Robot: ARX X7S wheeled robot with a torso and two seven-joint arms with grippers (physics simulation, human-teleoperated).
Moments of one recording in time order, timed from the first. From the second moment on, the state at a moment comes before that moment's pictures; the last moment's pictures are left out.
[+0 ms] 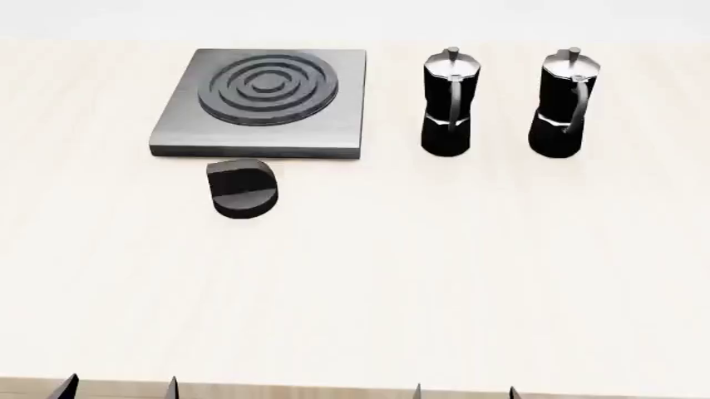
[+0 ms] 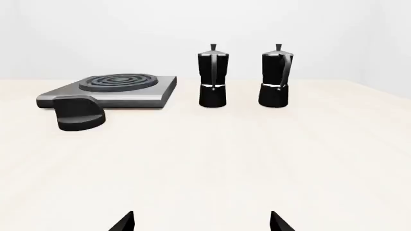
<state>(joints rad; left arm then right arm) 0.00 0.00 0.00 0.00 0.00 0.00 0.00 0.00 0.00 0.00 0.00 0.00 0.00 0.00</state>
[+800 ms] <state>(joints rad) 0.02 -0.07 0.08 0.05 -0.07 0.02 -0.08 -0.01 0.07 -0.09 -0.06 0.03 0.01 0.11</state>
